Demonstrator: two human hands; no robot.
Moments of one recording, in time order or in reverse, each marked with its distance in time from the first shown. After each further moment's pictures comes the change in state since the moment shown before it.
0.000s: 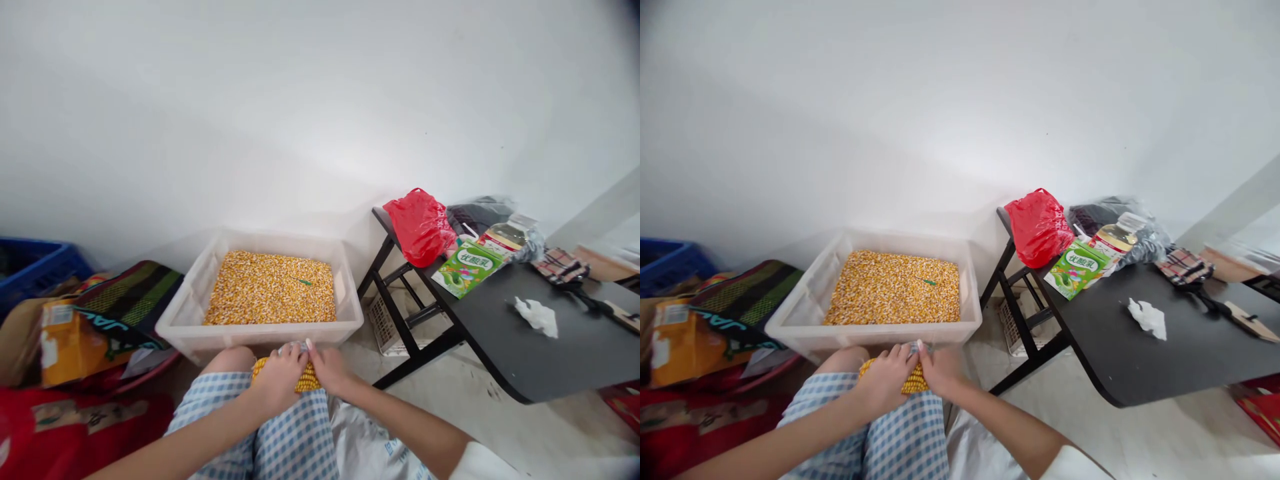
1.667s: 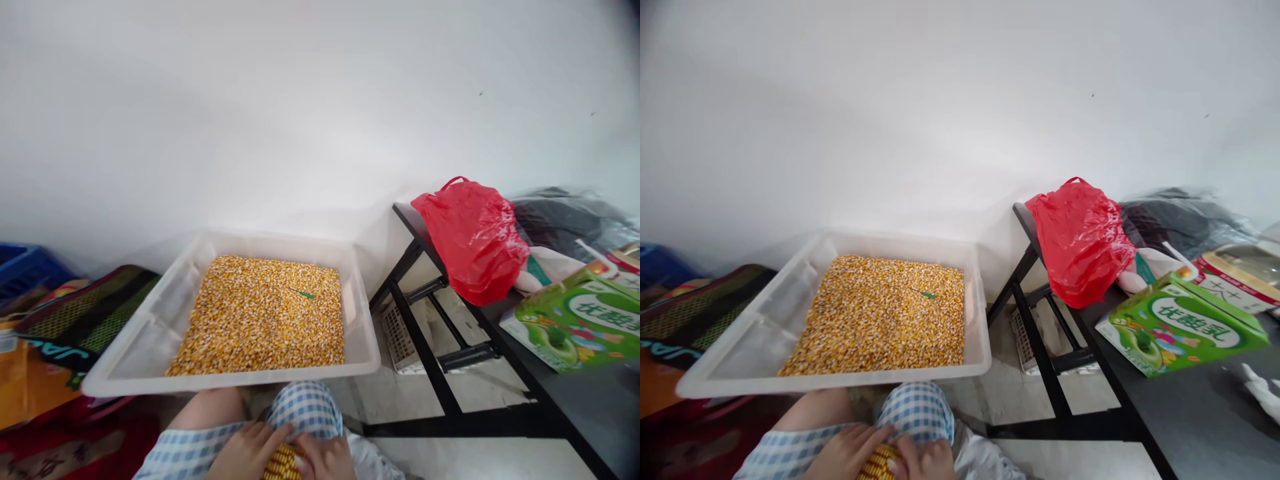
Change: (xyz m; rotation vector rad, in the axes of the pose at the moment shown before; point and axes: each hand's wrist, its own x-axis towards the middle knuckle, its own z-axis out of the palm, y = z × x) left_hand -0.013 -0.039 0.097 -0.348 -0.012 0.034; right_hand -0.010 0.034 0.092 0.042 0.374 -0.448
